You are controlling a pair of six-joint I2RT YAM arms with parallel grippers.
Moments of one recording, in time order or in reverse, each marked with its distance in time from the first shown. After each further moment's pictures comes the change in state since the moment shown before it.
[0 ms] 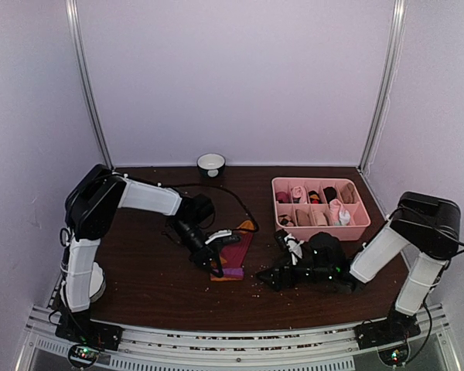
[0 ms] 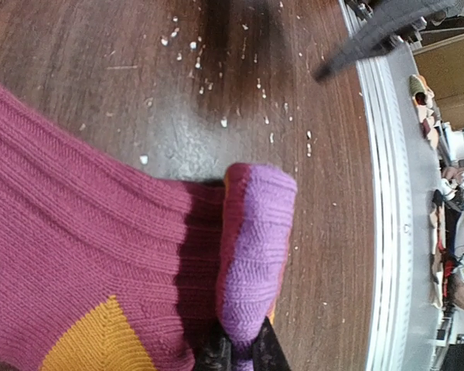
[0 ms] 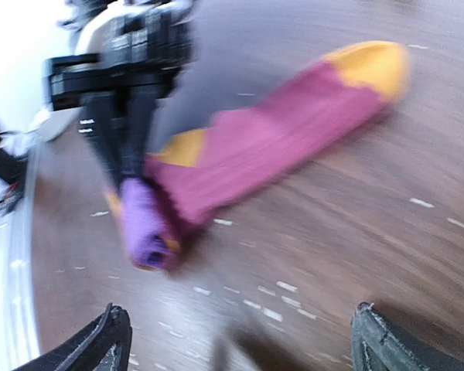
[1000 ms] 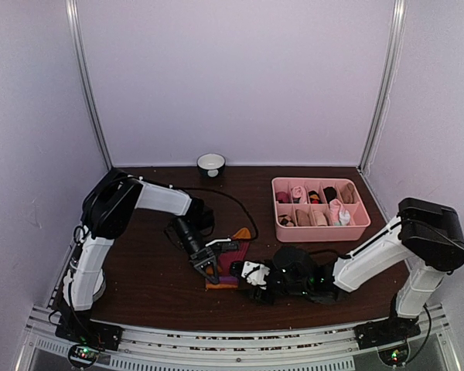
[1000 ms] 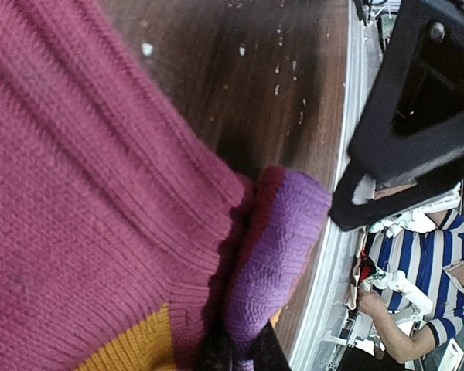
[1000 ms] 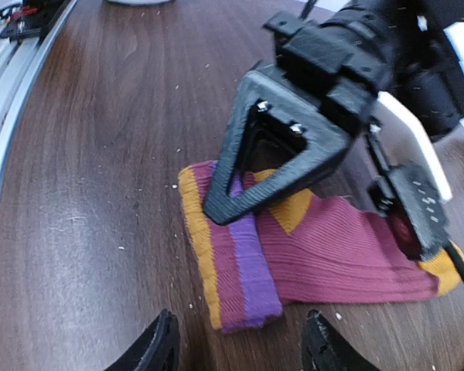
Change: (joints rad) left arm 0.019 0.165 0.159 -0.341 0.085 -0.065; right arm 0.315 -0.018 0.220 -0.294 0.266 -0.642
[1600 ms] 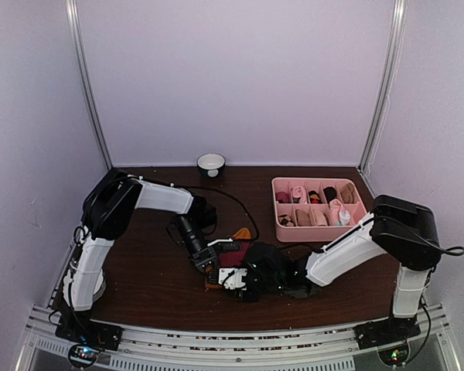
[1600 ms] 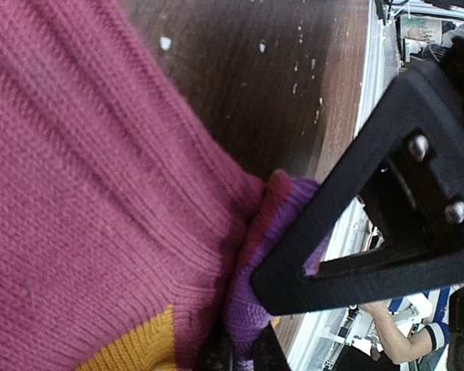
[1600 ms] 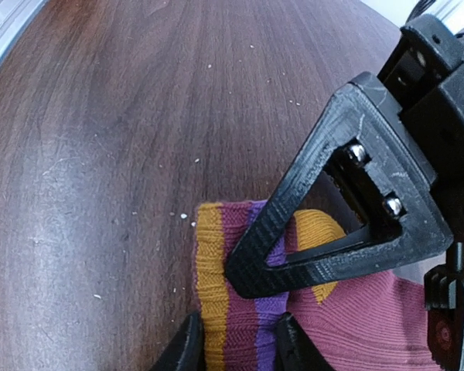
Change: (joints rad) left arm -0.013 -0.004 0.031 -0.017 -0.062 -0.064; right arm 0.006 0.178 0.237 -0.168 -0.051 -0.203
